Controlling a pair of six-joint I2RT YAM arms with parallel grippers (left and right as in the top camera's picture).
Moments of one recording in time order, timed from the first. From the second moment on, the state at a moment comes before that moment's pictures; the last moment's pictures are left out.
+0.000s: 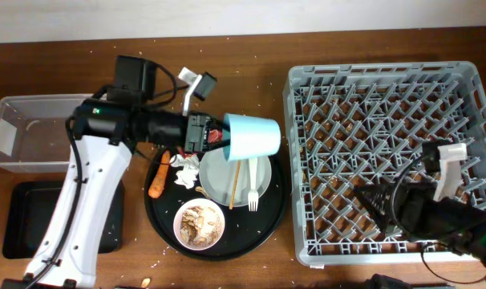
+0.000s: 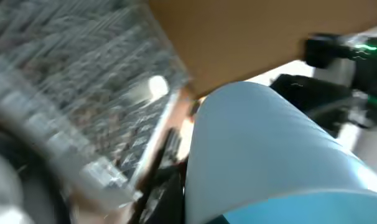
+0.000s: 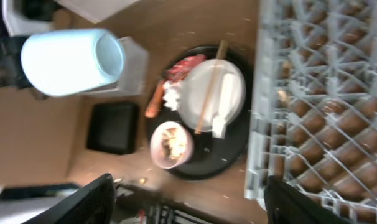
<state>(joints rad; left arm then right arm) -0.19 1.54 1.54 -1.10 1.22 0.05 -0.33 0.95 1.55 -1.63 -0.85 -0.06</state>
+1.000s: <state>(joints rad) -0.28 1.54 1.54 -0.93 1.25 -0.07 -0.70 1.46 1.56 -1.42 0.03 0.32</state>
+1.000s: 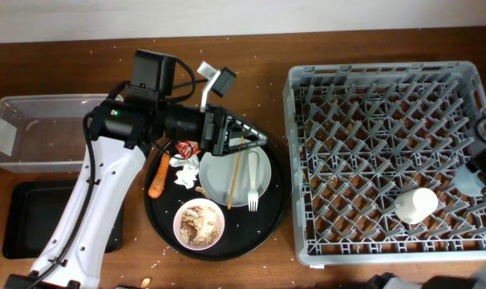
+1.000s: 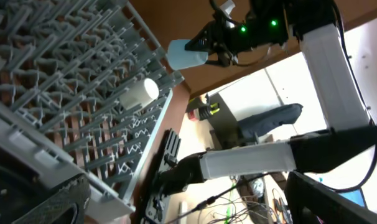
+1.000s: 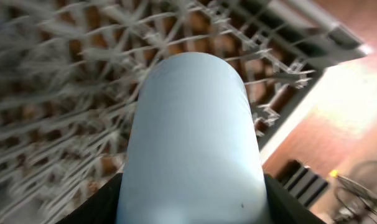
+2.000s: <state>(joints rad) -0.02 1.39 1.49 -1.39 -0.01 -0.27 0.68 1.71 1.26 -0.80 -0.18 0.44</state>
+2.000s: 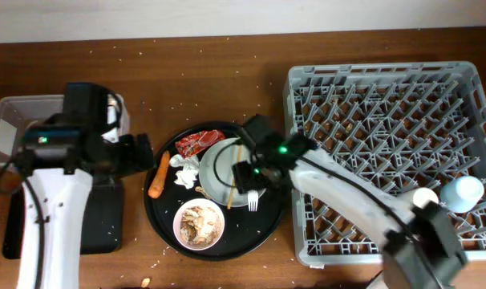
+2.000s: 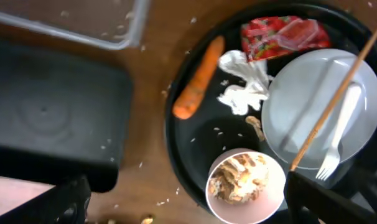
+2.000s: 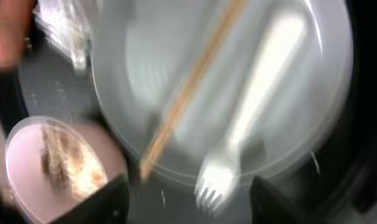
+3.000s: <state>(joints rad) 0.02 1.38 1.50 -1.41 -0.02 -0.27 0.72 1.72 1.44 -1.00 -0.02 0.43</state>
